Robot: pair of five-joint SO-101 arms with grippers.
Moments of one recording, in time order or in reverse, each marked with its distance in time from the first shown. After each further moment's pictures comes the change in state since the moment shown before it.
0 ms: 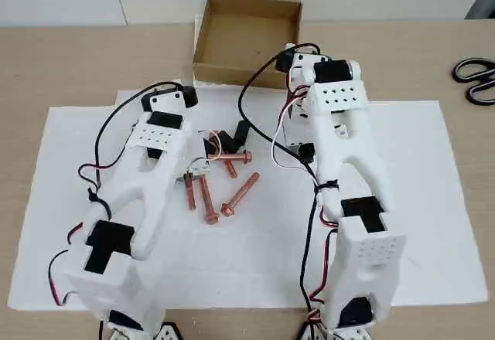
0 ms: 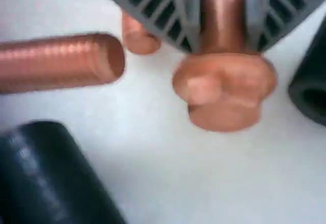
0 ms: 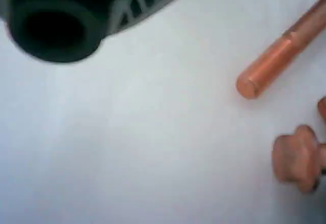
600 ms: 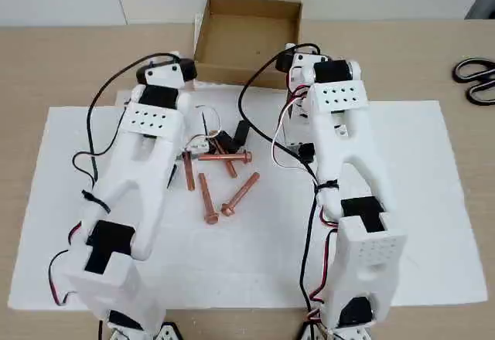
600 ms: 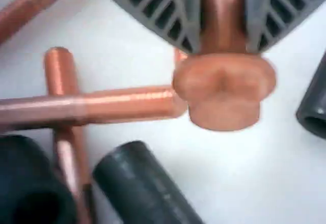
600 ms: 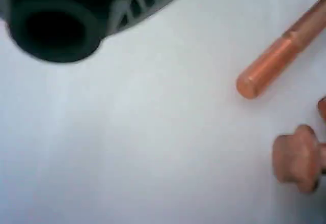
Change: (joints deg) left arm 0.0 0.0 -17.6 14.0 -1.1; right arm 0.0 0.0 0.0 0.0 0.0
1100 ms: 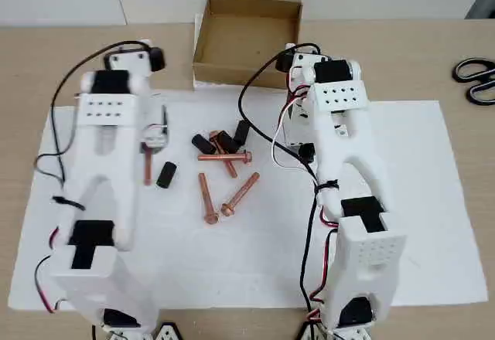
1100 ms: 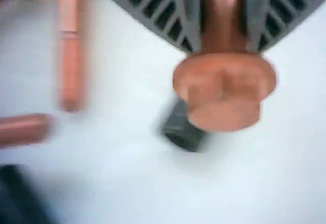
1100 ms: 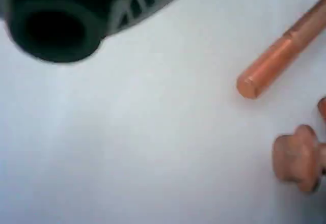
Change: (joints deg) left arm -12.7 0.6 -7.6 10.1 -19.4; right arm 0.0 0.0 0.0 0.0 0.0
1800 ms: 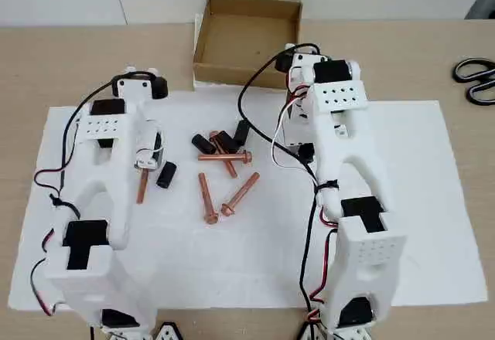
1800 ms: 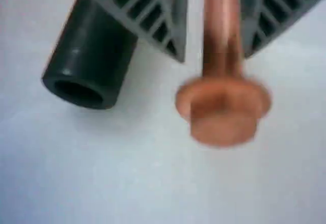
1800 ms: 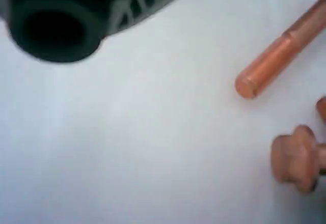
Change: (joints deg) left arm -2.2 0.0 20.3 -19.5 -10.9; right arm 0.0 0.0 0.0 0.0 0.0
